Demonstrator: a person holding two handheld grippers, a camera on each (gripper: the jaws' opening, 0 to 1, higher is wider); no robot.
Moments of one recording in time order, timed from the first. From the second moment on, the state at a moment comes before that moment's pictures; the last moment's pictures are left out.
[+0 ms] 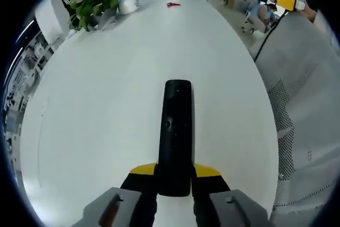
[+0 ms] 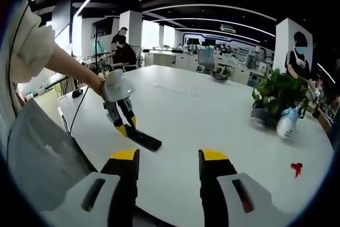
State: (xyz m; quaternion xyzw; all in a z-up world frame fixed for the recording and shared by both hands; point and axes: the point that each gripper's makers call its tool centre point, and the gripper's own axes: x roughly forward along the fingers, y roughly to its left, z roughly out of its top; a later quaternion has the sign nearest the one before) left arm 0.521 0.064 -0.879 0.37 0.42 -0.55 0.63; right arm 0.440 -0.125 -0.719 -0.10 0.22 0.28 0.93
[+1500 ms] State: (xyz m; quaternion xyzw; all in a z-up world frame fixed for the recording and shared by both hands) left arm 0.499 0.059 -0.878 0.36 0.39 -0.58 0.62; right arm 0.442 -0.136 -0.729 -0.11 0.25 0.25 0.93
